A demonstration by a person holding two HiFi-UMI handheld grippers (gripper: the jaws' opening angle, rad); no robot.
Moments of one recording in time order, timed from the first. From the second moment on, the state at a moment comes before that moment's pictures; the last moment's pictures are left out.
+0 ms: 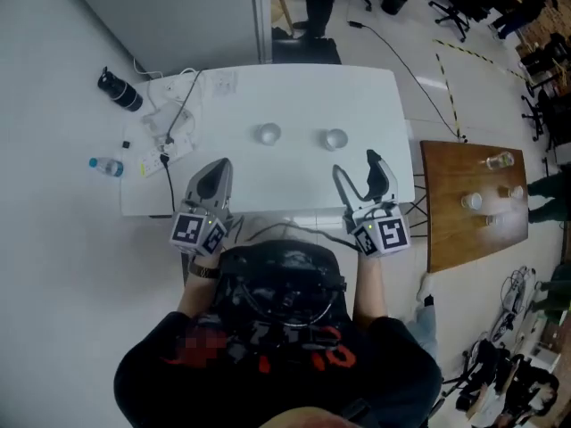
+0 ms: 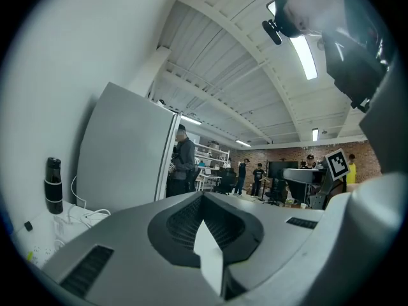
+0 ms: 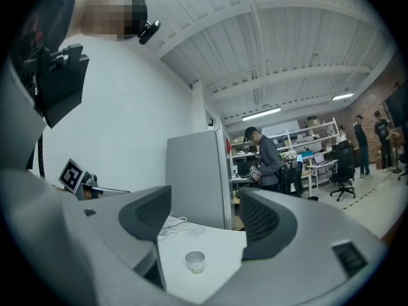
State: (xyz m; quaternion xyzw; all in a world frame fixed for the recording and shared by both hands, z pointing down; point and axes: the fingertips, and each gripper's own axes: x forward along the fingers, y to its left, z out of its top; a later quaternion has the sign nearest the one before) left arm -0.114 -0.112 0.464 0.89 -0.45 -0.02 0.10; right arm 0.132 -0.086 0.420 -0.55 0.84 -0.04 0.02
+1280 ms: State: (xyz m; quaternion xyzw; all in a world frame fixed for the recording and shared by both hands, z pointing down) left arm -0.193 -0.102 0.465 0.82 -0.57 -0.02 0.09; right arm 0.044 -0.151 0.556 -0.42 0.89 -0.13 -0.09
